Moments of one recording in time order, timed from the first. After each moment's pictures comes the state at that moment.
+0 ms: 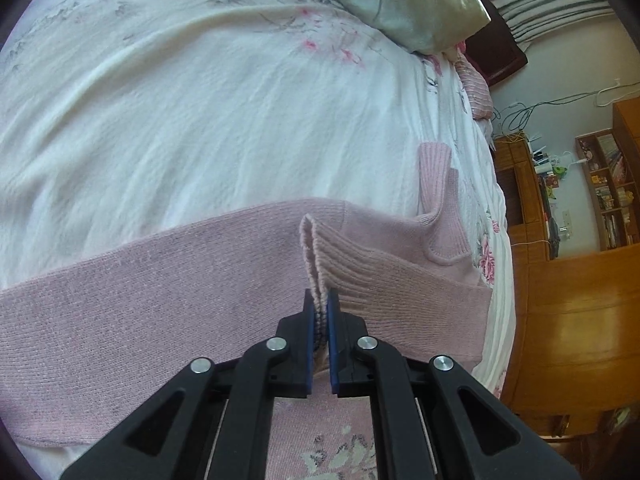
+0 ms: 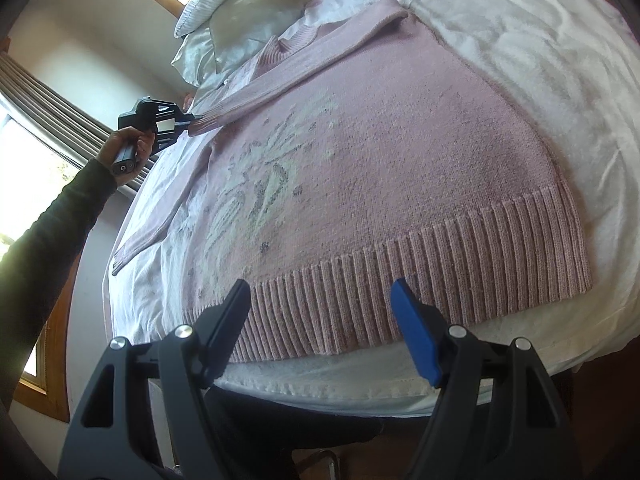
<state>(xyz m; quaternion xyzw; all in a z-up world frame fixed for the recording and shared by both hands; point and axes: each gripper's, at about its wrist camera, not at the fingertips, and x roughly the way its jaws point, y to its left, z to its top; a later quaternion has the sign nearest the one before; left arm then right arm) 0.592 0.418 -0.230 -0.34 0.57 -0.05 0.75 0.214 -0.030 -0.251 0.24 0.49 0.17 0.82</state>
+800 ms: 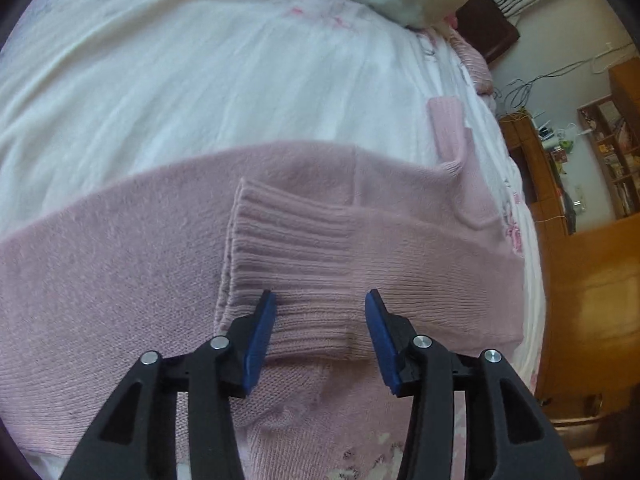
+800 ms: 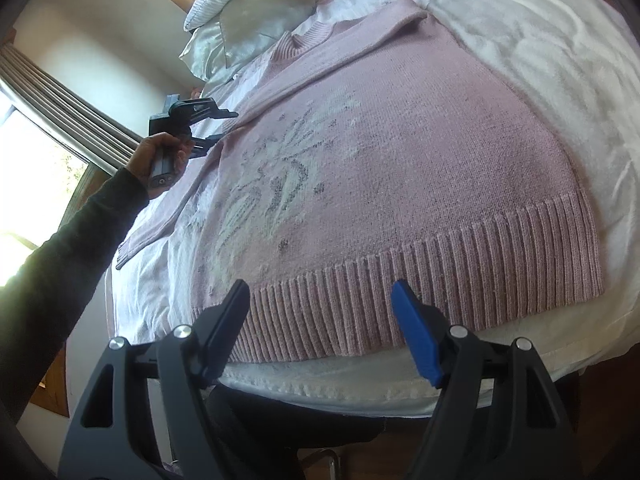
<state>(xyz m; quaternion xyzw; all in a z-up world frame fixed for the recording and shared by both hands) 0.575 0.381 -0.275 -0.30 0.56 -0.05 0.77 0.214 -0.011 -0.240 0.23 0.49 0.18 0.82</state>
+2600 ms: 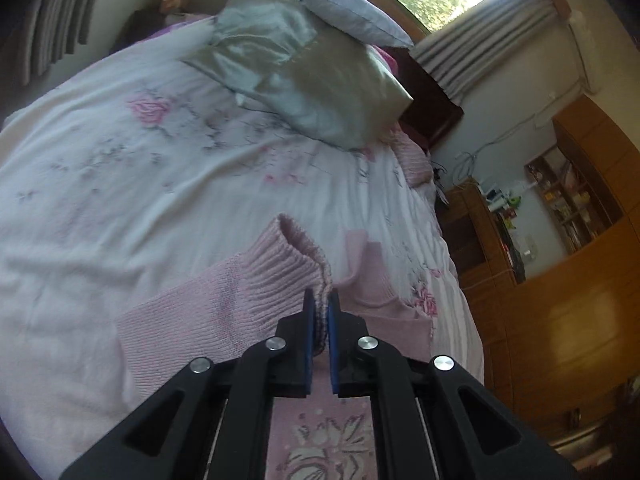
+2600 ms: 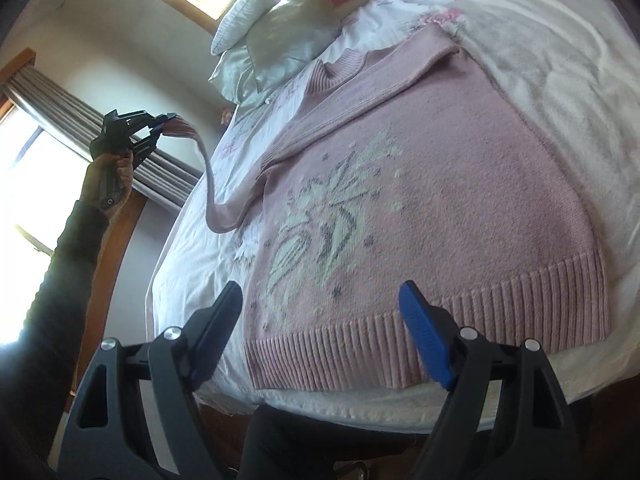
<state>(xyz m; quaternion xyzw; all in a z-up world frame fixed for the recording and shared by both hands) 0.530 0.419 -0.054 -0.30 0.43 -0.10 0.84 0.246 -0.026 -0.202 0.29 0.46 0.23 0.81</state>
